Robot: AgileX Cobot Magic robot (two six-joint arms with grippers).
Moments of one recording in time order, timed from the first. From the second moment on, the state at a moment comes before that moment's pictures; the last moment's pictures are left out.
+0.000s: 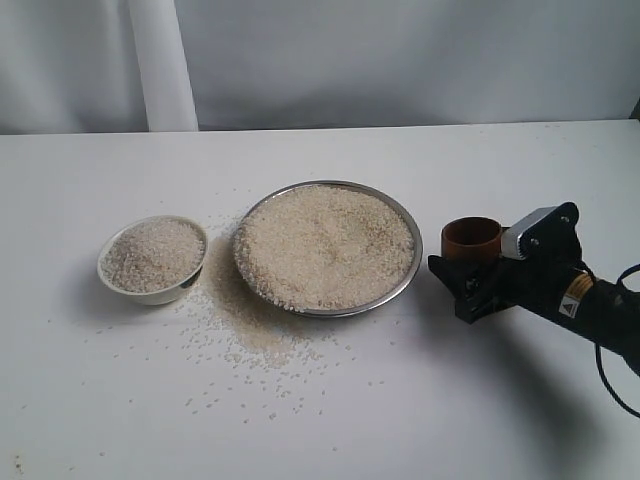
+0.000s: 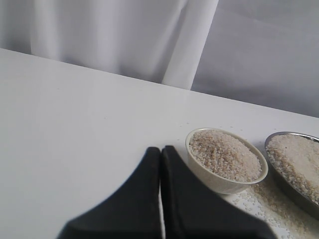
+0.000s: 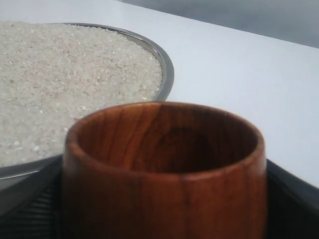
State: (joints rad) left arm 0.04 0.00 0.00 0.02 0.27 -0.25; right arm 0.00 2.16 -0.64 -0.67 -1.15 0.06
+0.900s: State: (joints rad) left arm 0.04 0.00 0.00 0.02 0.27 -0.25; right arm 0.00 2.16 -0.64 -0.62 -1.20 0.07
